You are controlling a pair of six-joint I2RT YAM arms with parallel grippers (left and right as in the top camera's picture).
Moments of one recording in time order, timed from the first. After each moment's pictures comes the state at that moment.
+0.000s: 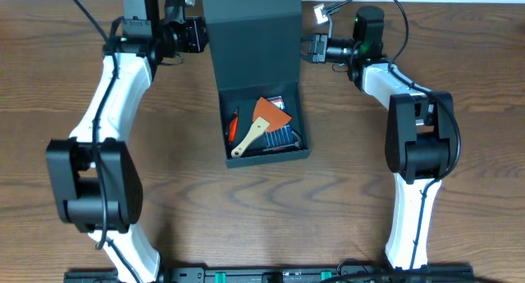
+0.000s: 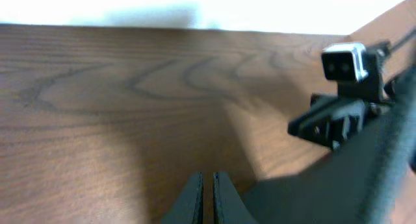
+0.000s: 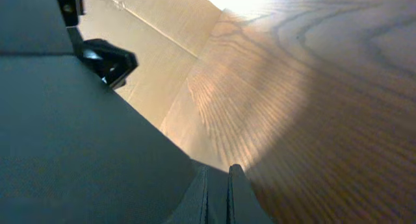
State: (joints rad) left arm -0.05 1.93 1.60 -0.40 0.65 -0.12; right arm 0.10 2.34 1.60 0.34 -1.28 0.66
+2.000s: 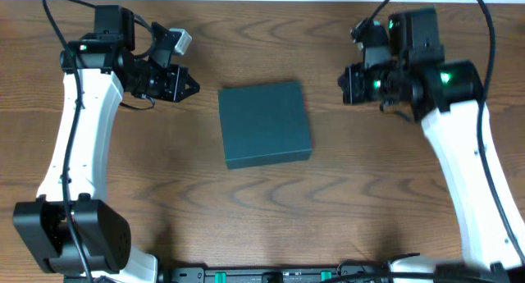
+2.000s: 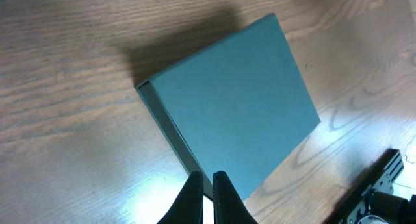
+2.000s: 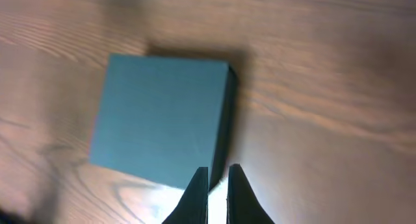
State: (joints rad) left arm 0.01 1.70 1.60 -1.14 0.64 0.25; right arm 0.23 1.49 1.58 -1.07 -0.25 0.12
